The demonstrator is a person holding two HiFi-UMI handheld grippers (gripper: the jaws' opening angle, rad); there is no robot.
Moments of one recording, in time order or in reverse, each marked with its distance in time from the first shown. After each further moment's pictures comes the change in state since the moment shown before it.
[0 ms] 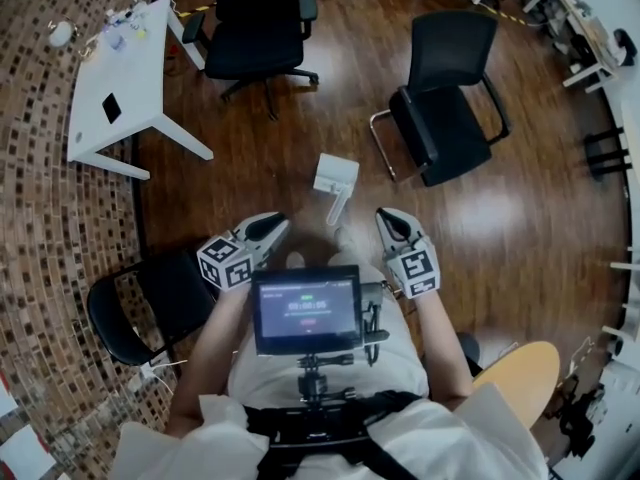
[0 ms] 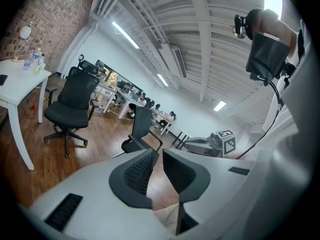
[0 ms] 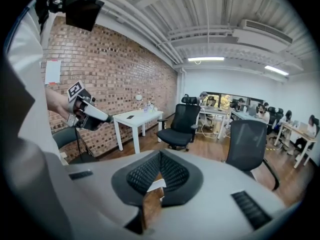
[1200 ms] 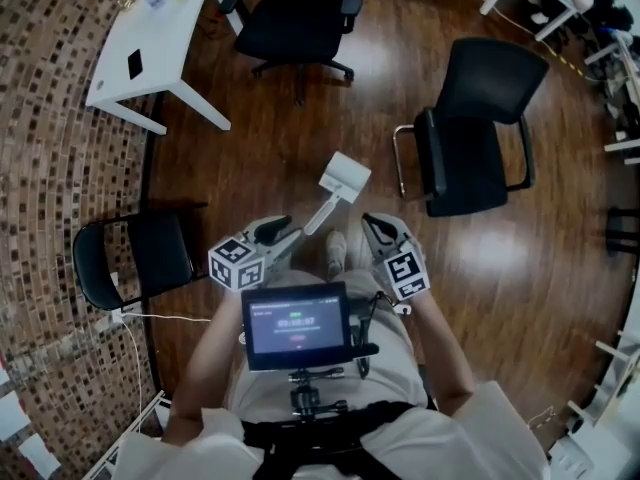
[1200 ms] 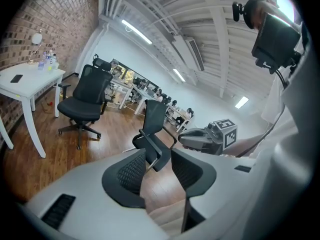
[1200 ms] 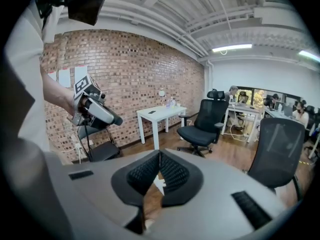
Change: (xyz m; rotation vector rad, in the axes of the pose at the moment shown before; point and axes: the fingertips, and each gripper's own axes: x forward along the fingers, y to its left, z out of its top) left arm 0.094 -0.017 -0.025 -0.067 0.025 0.217; right arm 0.049 -0.058 -0.022 -0.125 0.025 0.348
